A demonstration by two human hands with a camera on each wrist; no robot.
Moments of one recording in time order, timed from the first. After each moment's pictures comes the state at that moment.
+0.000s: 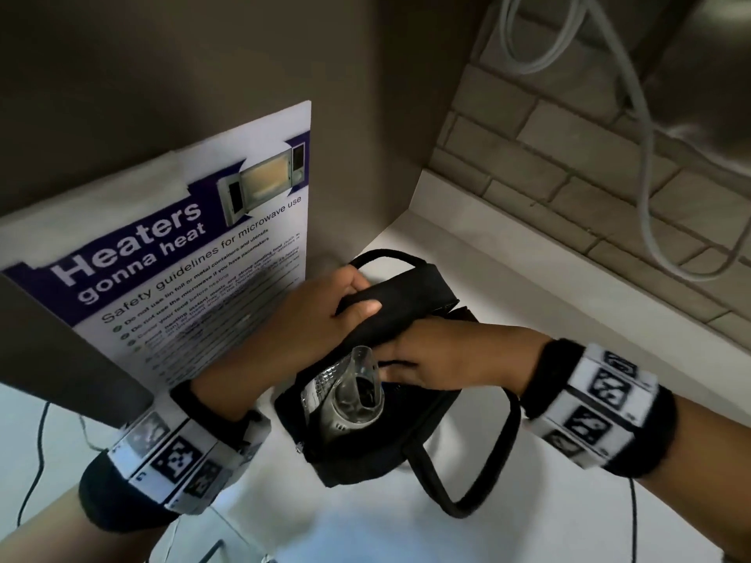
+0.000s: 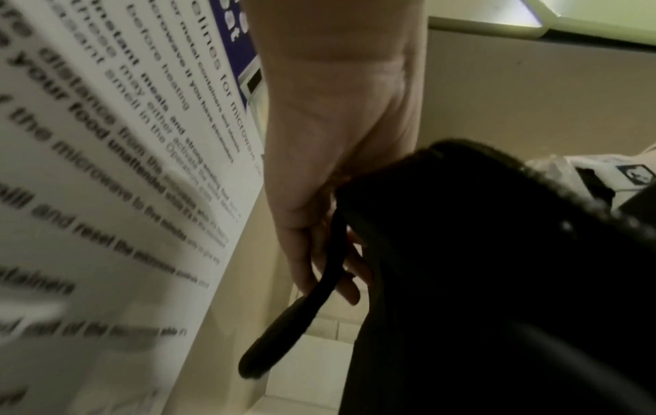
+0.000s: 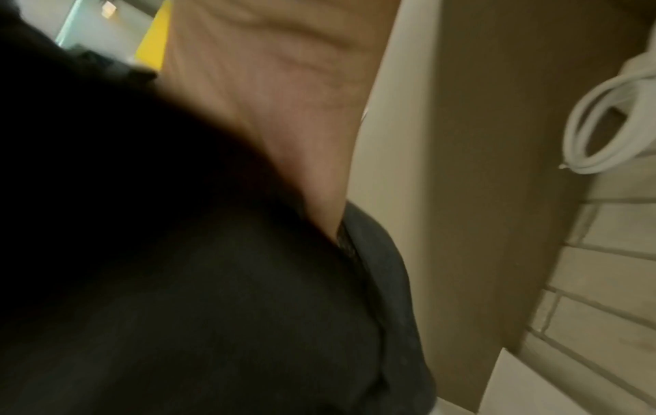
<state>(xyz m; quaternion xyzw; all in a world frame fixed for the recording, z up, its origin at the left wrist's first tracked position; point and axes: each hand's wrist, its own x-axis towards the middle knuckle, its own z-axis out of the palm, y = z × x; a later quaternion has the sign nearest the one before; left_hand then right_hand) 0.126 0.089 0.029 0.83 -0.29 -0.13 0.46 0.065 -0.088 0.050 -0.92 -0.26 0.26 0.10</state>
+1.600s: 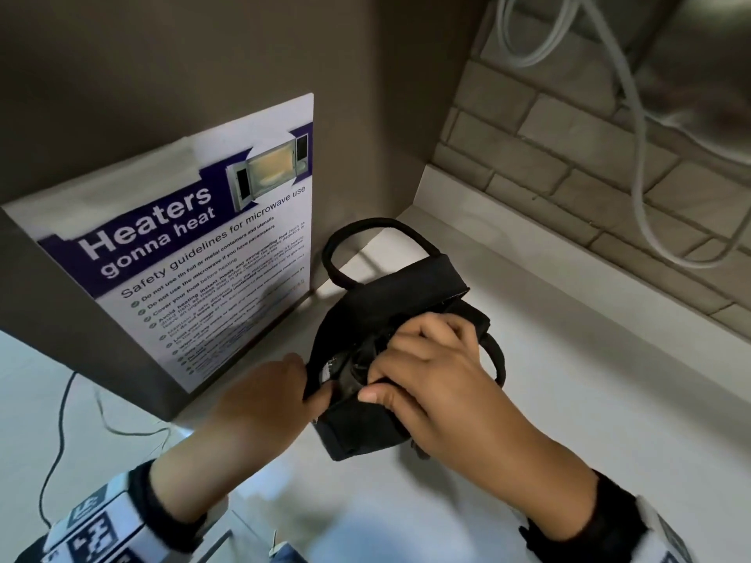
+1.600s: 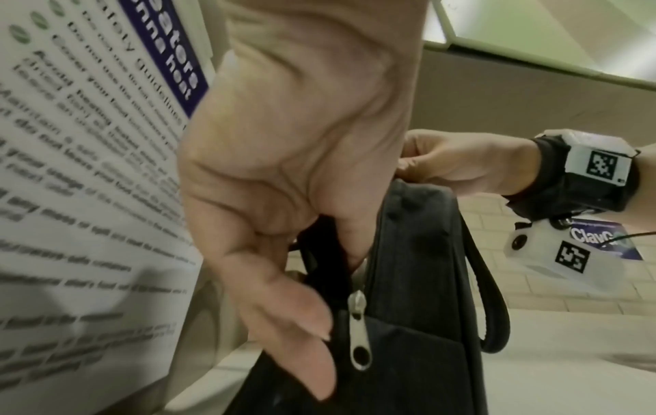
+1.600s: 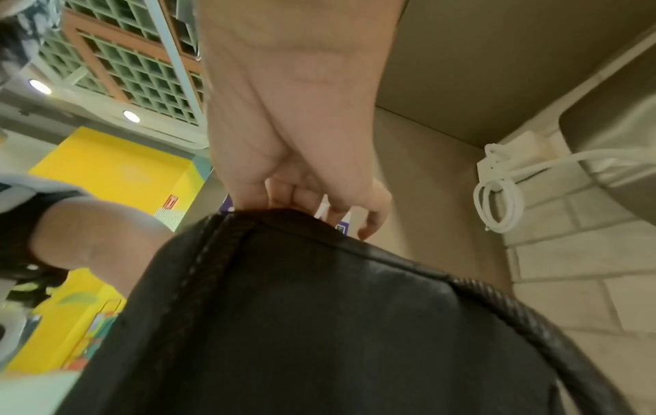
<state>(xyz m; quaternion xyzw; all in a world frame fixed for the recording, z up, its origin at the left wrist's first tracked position) 0.059 0.139 -0.004 0.94 -0.17 -0.22 0.19 -0.022 -0.040 0.066 -0.98 -0.13 -0.09 0.15</state>
